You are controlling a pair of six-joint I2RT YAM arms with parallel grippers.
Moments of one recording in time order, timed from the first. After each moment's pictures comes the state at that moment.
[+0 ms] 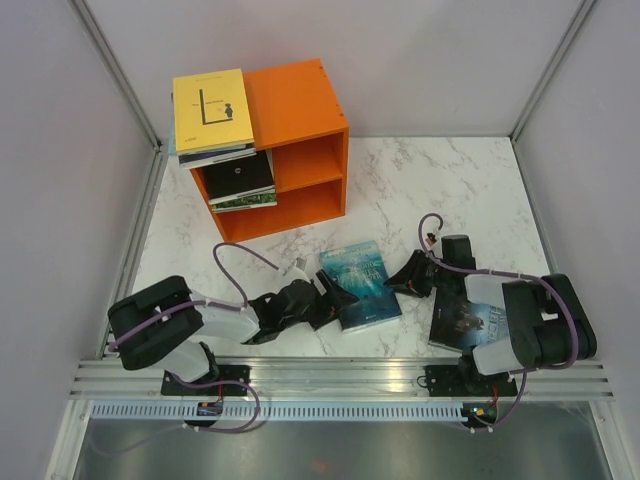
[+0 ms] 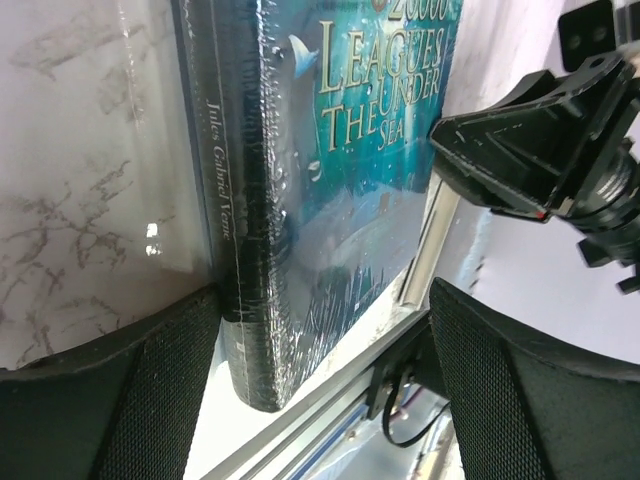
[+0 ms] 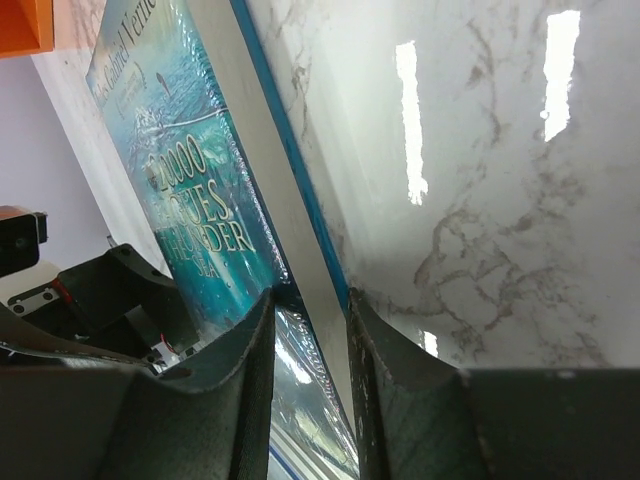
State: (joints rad) left arm -1.05 1.49 0.41 0.51 -0.14 -1.43; right arm 0.14 1.46 0.39 0.12 -0.65 0.72
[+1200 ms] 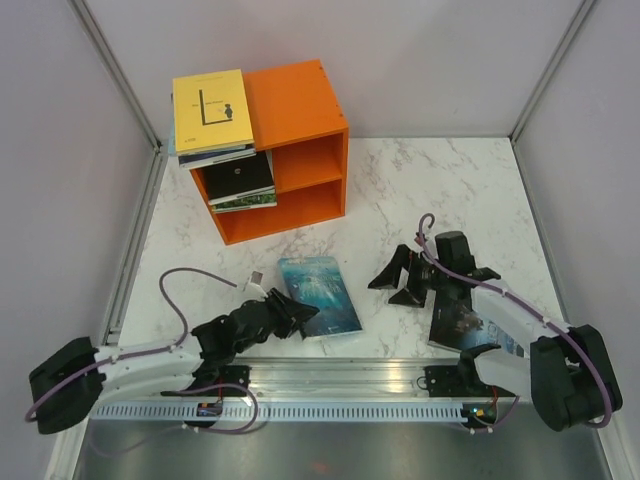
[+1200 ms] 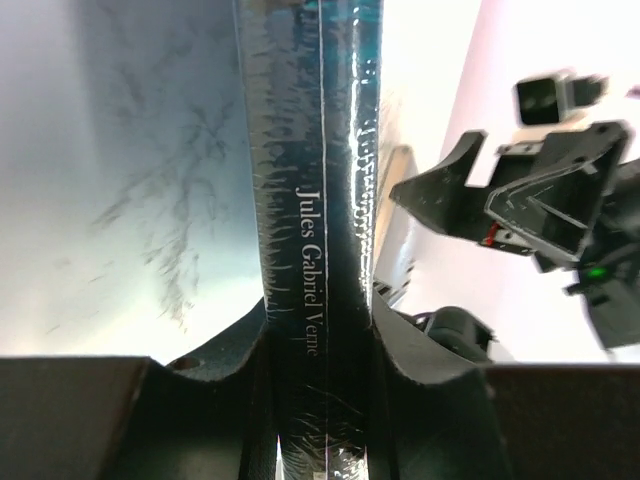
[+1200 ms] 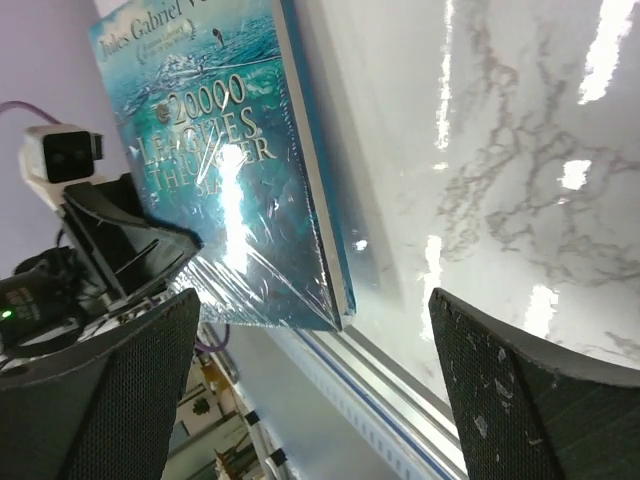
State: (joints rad) left arm -1.05 0.94 0.12 0.38 -0.21 -1.54; right arm 0.28 1.16 0.47 -0.20 -0.69 0.78
